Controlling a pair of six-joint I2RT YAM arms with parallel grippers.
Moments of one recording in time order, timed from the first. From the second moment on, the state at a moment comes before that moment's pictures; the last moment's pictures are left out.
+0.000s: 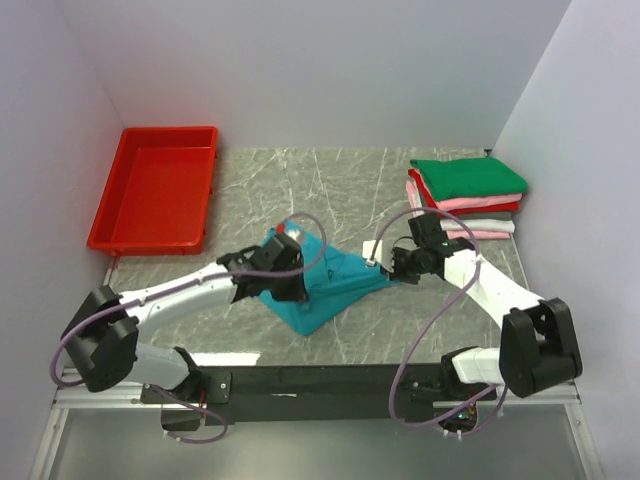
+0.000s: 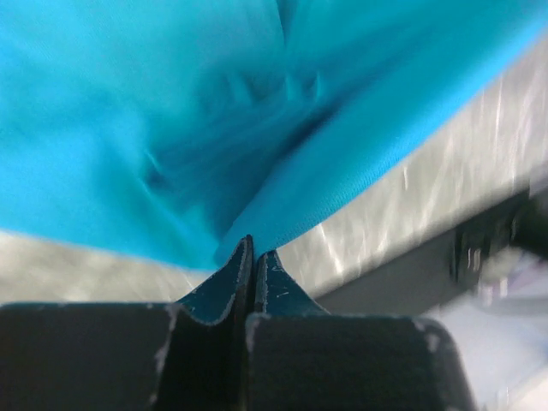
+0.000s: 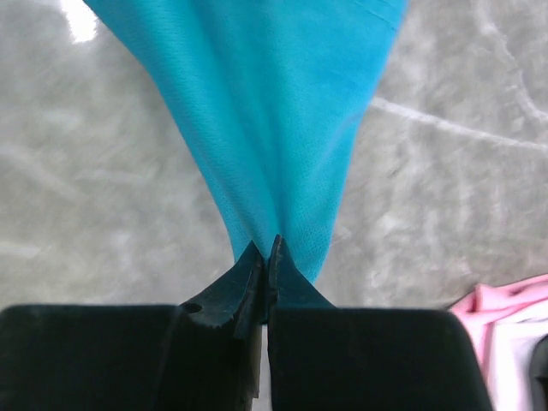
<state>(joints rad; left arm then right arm) -0.83 1.36 0.89 -0.45 0.04 -0.78 0.29 1.31 0.78 -0.58 -0.43 -1.13</state>
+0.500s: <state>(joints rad) -1.38 1.45 0.75 -0.36 0.08 -1.13 0.25 1.12 0.55 -0.85 -0.44 -1.39</state>
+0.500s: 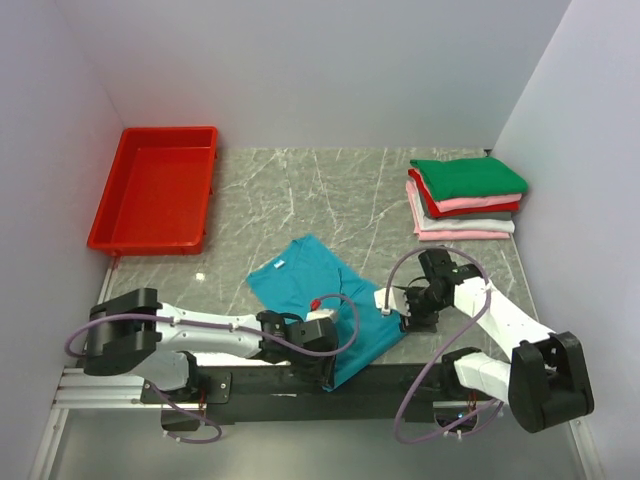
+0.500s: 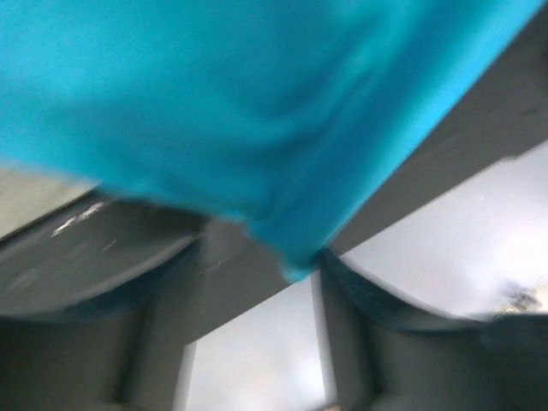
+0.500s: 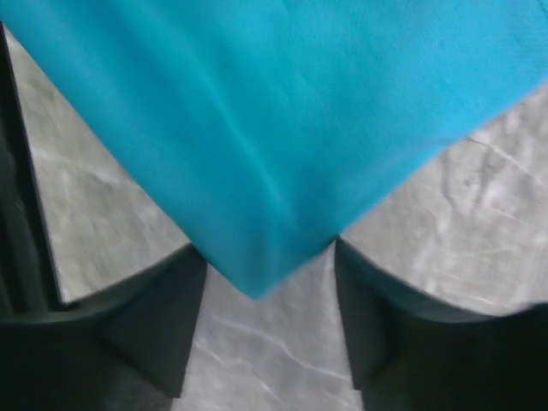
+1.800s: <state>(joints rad) -0.53 1.41 0.63 -0.27 0.04 -1.23 0.45 2.16 1.57 -0.69 -0.60 -0.09</state>
